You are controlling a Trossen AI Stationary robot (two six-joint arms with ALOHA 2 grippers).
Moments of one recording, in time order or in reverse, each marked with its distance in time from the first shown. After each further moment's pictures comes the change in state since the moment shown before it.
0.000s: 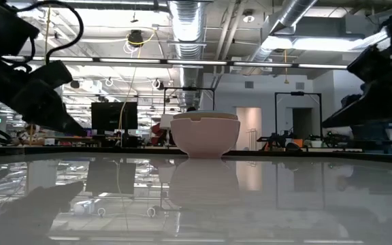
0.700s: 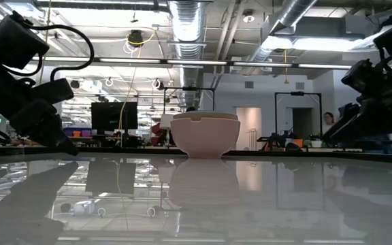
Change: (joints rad) left arm 0.051 0.153 0.004 -0.010 0.052 -0.092; right arm -0.085 0.095 0.000 0.000 -0.069 -0.054
